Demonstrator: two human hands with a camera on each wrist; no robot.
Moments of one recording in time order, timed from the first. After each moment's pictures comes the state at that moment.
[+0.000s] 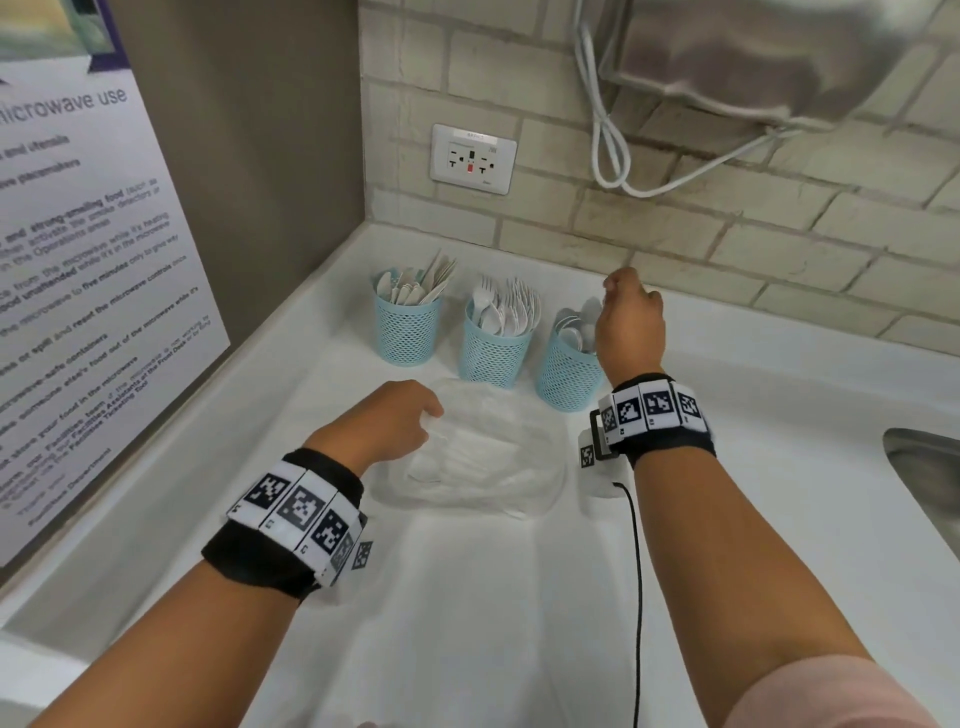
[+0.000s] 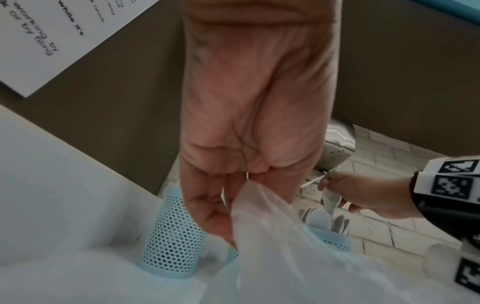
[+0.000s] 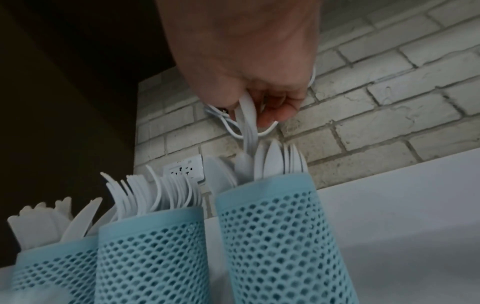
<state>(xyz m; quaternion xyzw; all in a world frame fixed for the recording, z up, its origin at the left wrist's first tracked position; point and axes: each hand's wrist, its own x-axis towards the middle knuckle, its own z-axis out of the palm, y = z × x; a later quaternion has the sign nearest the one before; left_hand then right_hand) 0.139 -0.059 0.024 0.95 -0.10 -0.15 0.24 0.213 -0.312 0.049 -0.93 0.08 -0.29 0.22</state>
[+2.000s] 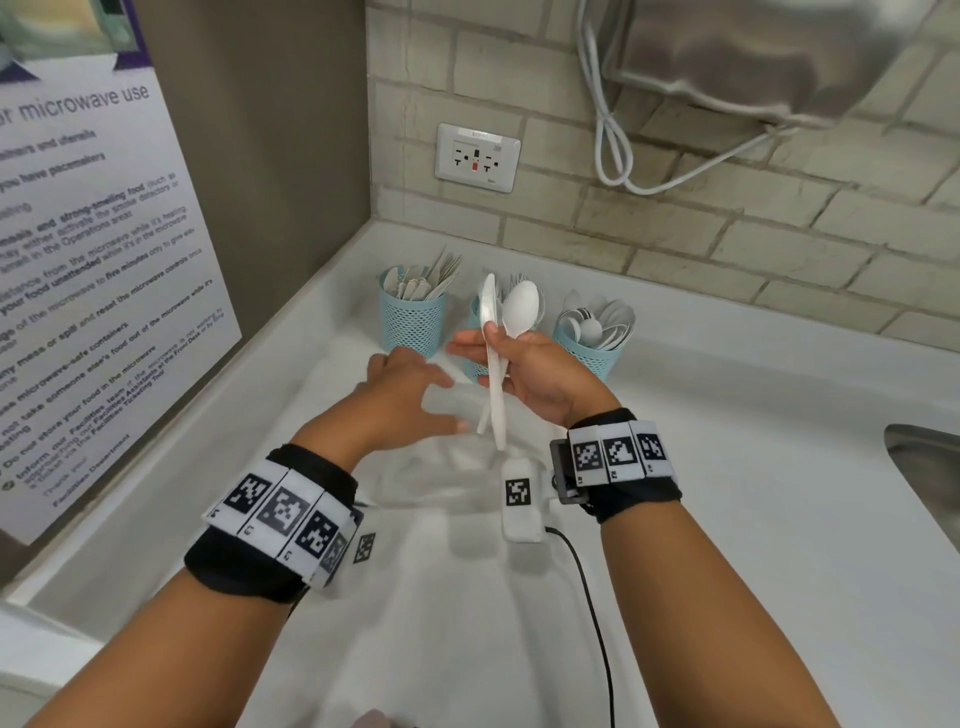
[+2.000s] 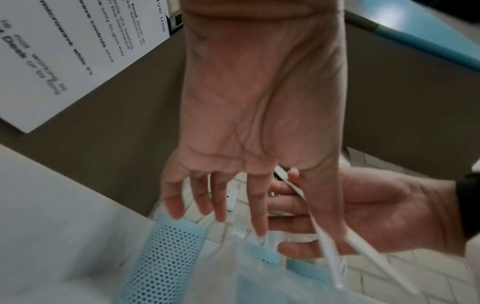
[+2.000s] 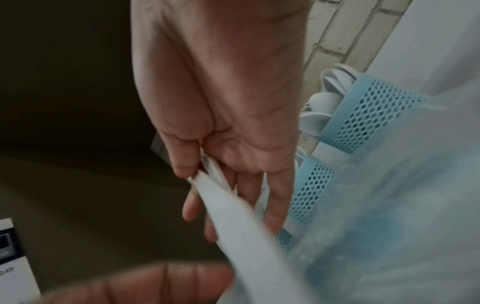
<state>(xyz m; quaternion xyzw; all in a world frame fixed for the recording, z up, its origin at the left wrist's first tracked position) 0.119 -0.056 0.046 0.96 -0.11 -0.10 0.24 0.158 -0.228 0.048 -0.69 -0.07 0.19 0.69</state>
